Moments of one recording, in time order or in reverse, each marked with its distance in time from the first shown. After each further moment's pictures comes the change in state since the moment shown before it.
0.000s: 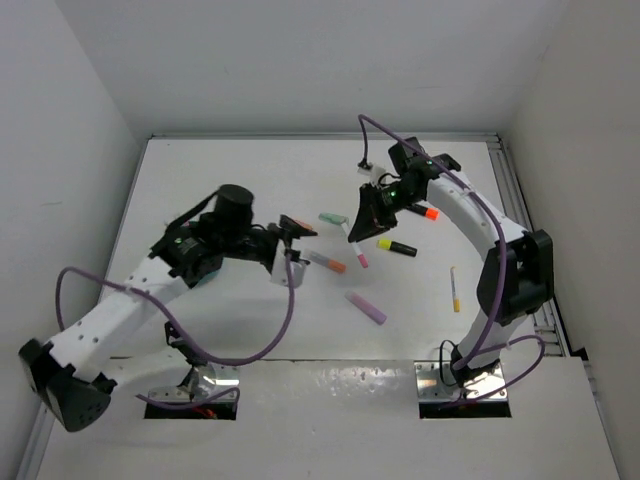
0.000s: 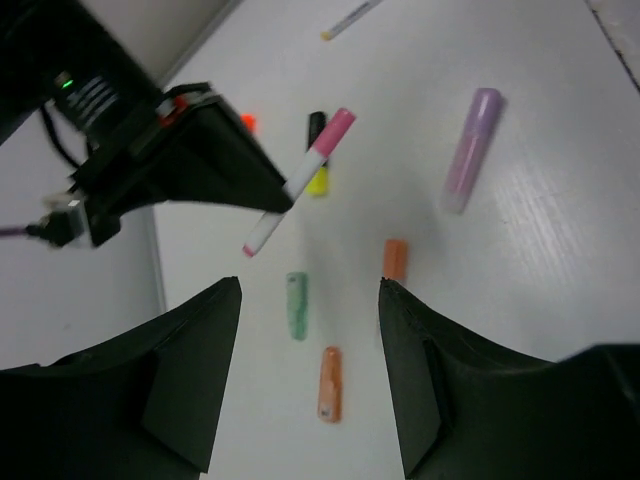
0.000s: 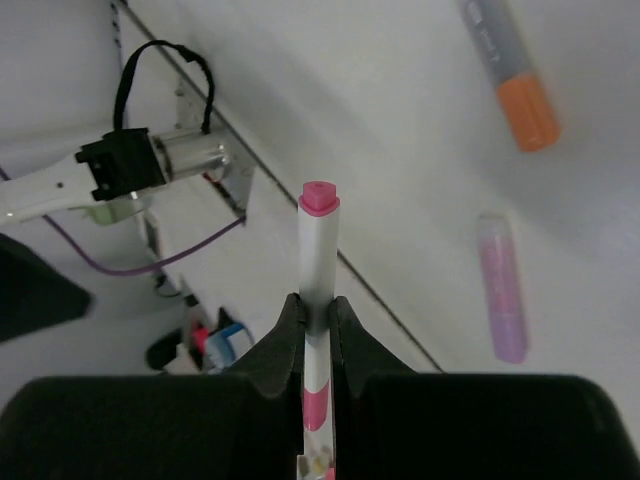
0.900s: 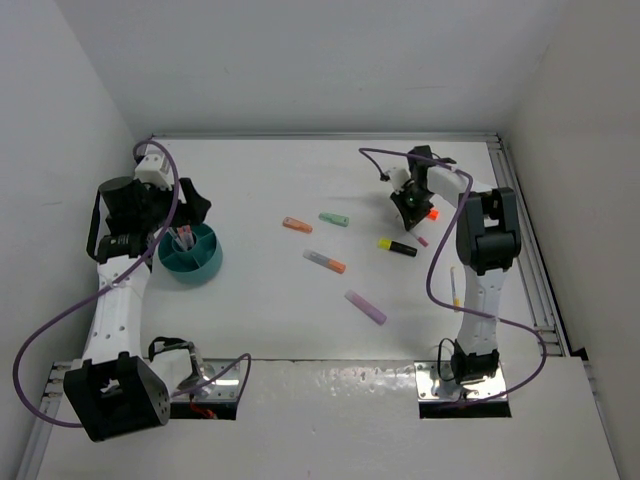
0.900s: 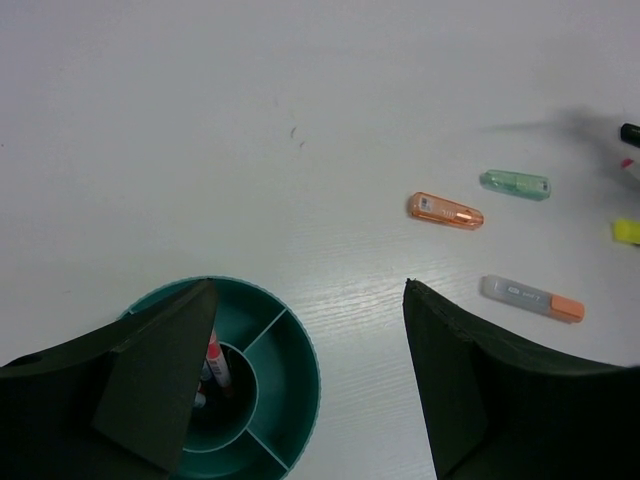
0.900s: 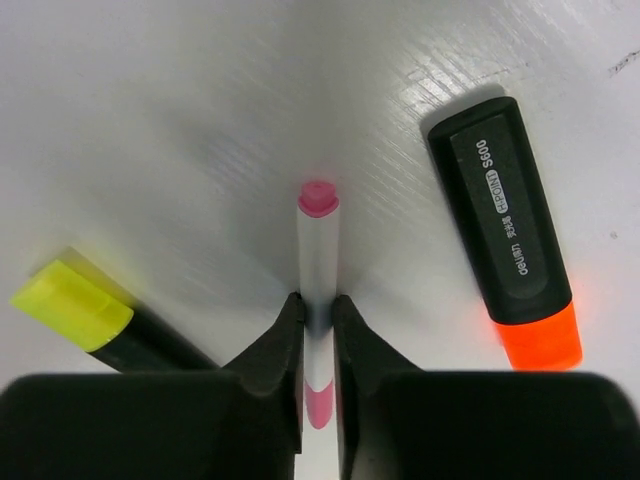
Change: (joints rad) left arm 0.861 0.018 -0.199 0.307 -0.237 -1.188; right arm -0.223 0.443 0.081 0.201 0.644 -0.653
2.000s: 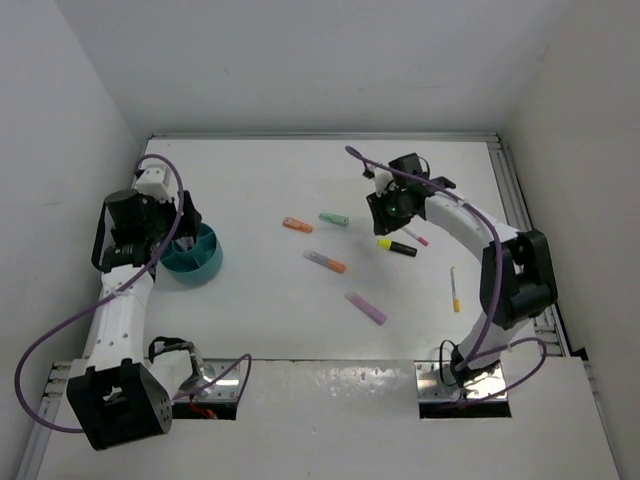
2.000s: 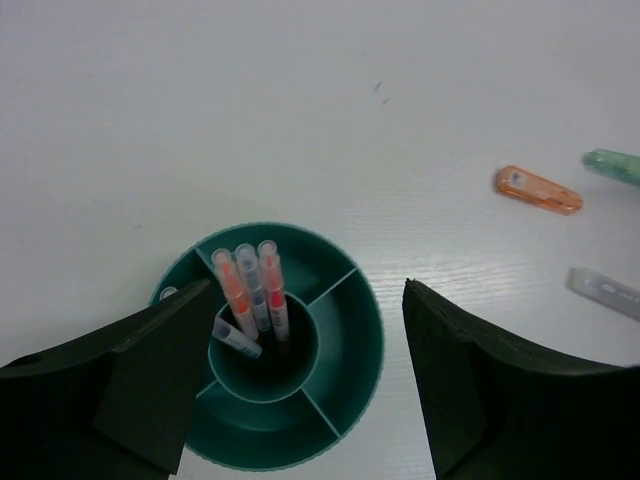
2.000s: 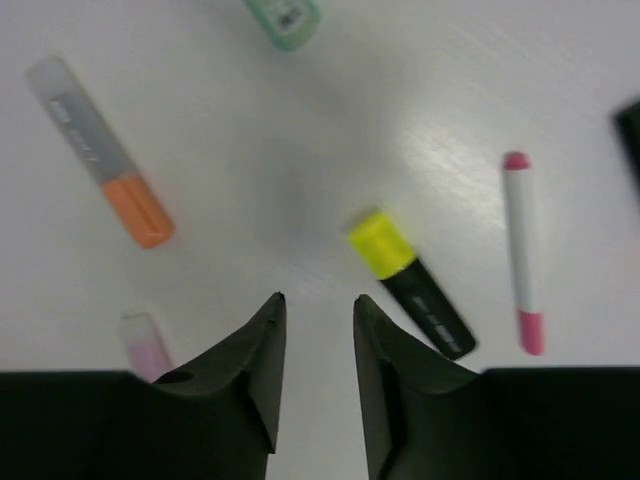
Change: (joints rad) left arm 0.009 -0.042 -0.095 -0.016 -0.198 0.056; right arm 0.229 -0.475 -0.352 0.188 -0.078 0.356
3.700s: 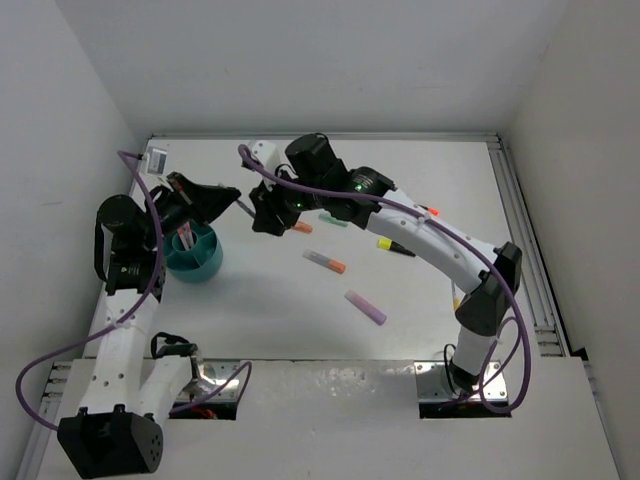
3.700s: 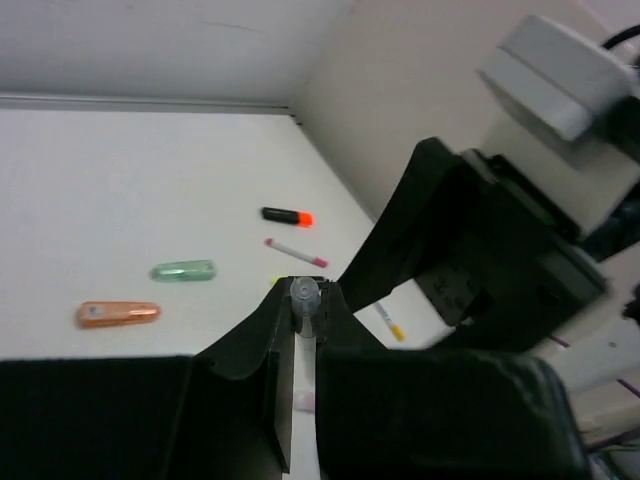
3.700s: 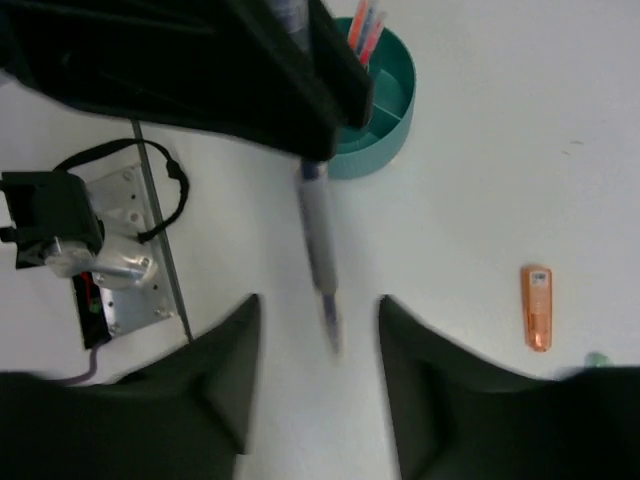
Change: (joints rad) left arm -0.162 -0.171 -0.018 0.507 0.562 -0.766; right arm 0.551 0.101 0.631 -0.034 -0.121 0.080
